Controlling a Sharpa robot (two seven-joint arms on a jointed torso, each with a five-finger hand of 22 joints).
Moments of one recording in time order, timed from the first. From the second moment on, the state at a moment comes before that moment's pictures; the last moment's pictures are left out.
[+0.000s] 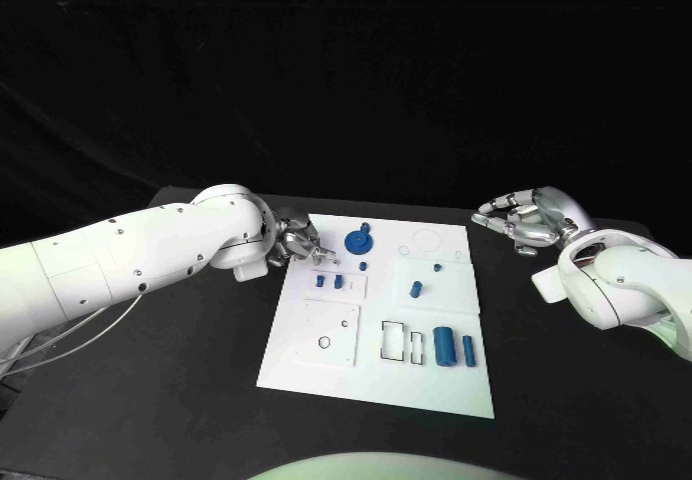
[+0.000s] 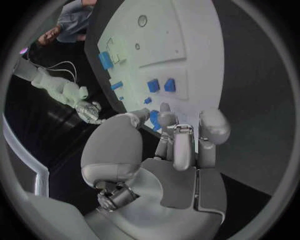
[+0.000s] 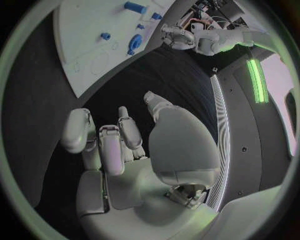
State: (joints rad) left arm 1.23 -0.80 0.03 1.41 -1.05 0.12 -0.42; left_hand 1.07 -0.14 0.54 0.26 0.06 0.76 0.07 0.85 0.50 1.15 -0.01 1.11 0.74 1.47 -0.08 1.52 1.31 0.11 1.37 0.02 1.21 0.93; right arm 1.26 -0.92 -0.13 1.50 -0.68 -0.54 0.06; right_hand 1.20 -0.17 0.28 0.21 0.18 0.85 0.17 0.22 0.40 1.31 0.08 1.30 1.24 1.46 0.01 1.47 1.31 0.09 1.33 0.11 1.18 1.27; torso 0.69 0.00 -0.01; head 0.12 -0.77
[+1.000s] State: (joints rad) left arm 1.18 -0.69 -0.01 1.36 -1.41 -0.24 0.04; left_hand 1.39 -0.28 0.57 0.10 0.06 0.73 0.16 0.53 0.23 0.81 0.12 0.53 0.17 1.23 0.04 1.27 0.81 0.17 1.14 0.12 0.87 0.52; right arm 1.26 -0.91 -0.13 1.50 -0.68 -0.54 0.08; right_hand 1.21 -0.16 0.27 0.22 0.18 0.84 0.17 0.22 0.39 1.24 0.08 1.22 1.15 1.46 0.01 1.42 1.26 0.11 1.29 0.11 1.10 1.22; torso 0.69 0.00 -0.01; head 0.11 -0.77
